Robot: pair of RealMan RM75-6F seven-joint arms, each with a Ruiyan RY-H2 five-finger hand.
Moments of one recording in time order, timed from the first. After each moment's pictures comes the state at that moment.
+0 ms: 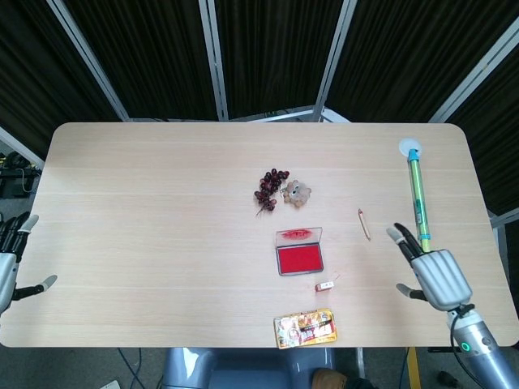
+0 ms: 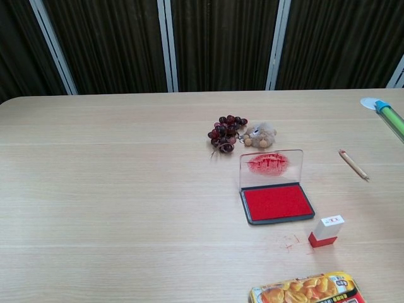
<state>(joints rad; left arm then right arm) -0.10 -1.06 -0.06 -1.69 1.47 1.47 0.04 0.25 -1.12 0.06 -1.61 -1.68 1.30 -0.12</state>
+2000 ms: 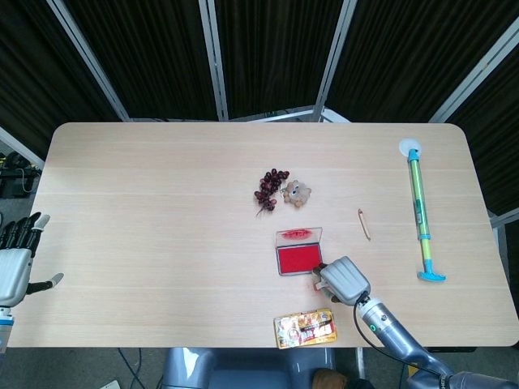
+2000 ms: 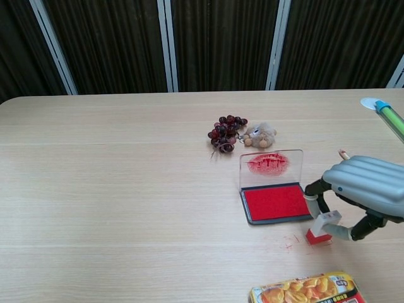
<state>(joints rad) -0.14 -1.13 -0.07 -1.65 1.38 1.40 0.14 0.48 -1.52 -0.01 -1.43 -1.54 1.02 -0.28</state>
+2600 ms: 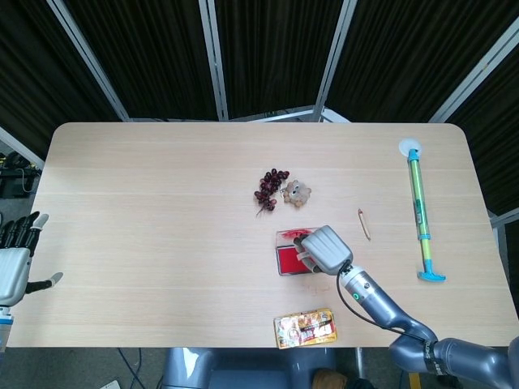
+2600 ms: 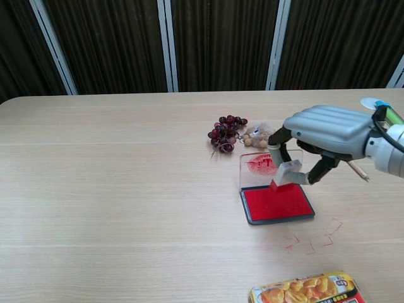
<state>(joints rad) -0.14 -1.12 -0.07 -1.65 1.37 1.39 0.14 0.65 -1.52 0.13 -1.43 -1.48 0.92 -0.28</state>
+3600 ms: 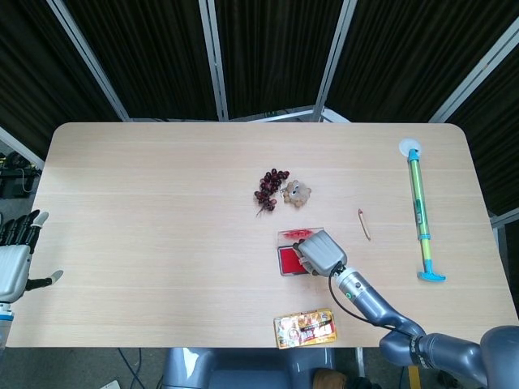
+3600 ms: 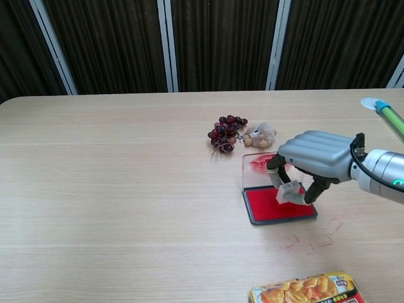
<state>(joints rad) -0.16 -1.12 -0.08 -1.64 1.34 1.36 0.13 0.68 -1.62 0.06 -1.27 -1.42 0.88 -0.29</state>
